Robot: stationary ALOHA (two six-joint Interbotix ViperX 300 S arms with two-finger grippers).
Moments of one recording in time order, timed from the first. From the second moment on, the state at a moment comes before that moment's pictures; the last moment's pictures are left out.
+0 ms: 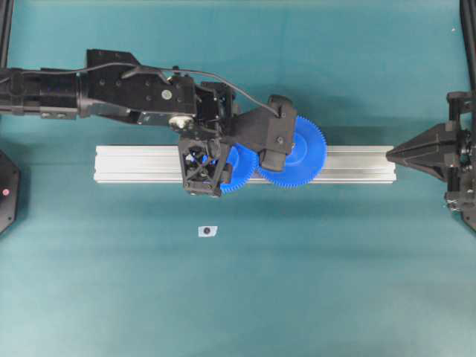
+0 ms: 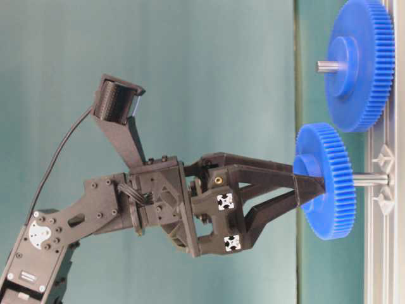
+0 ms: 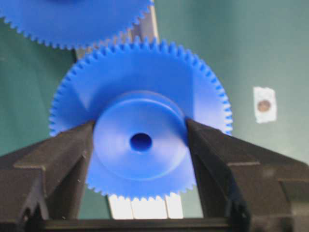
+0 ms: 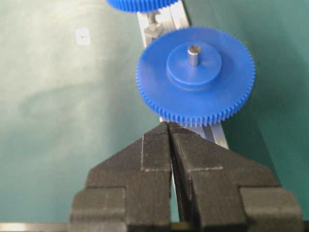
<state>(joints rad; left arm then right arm) 0.11 0.20 0.10 0.02 0.98 0.25 -0.10 -1.00 1.28 0.04 0.18 0.11</state>
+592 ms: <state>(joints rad) 0.10 0.23 0.07 0.02 1.01 0.23 -0.11 -1.00 1.28 0.04 0.18 0.11</state>
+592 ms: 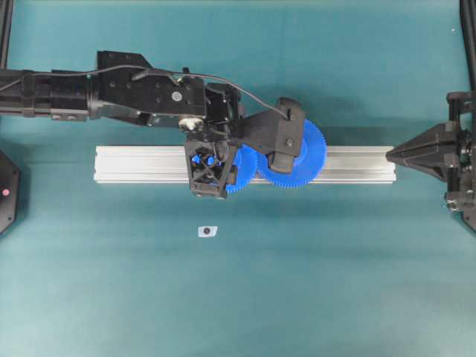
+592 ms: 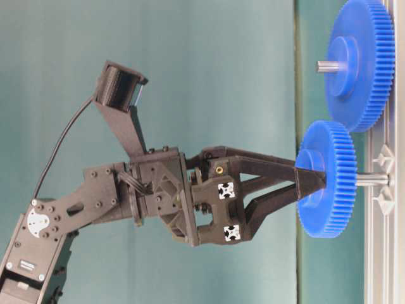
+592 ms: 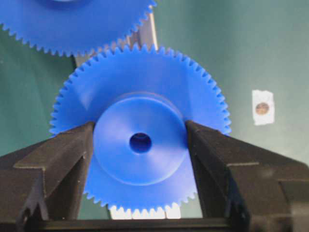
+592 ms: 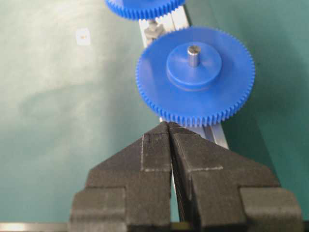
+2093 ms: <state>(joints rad) 0.11 0.23 0.05 0.02 1.02 0.19 -0.11 -1.00 1.28 0.04 0.18 0.11</state>
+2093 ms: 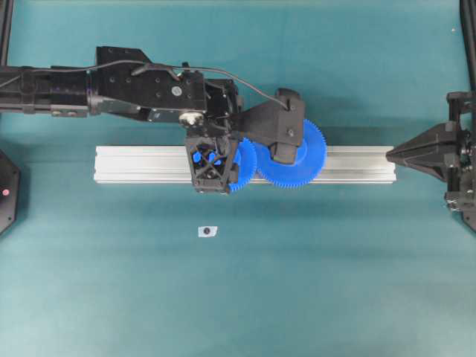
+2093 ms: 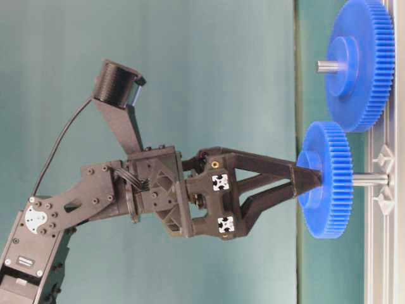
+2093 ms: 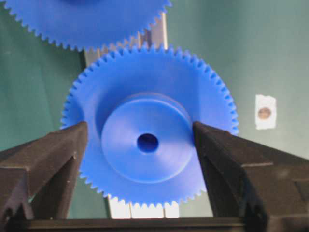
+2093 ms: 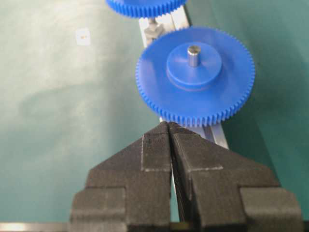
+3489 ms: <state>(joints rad) 0.07 0.19 0.03 0.02 1.04 0.13 -0.11 -1.00 1.27 0.04 0.18 0.11</state>
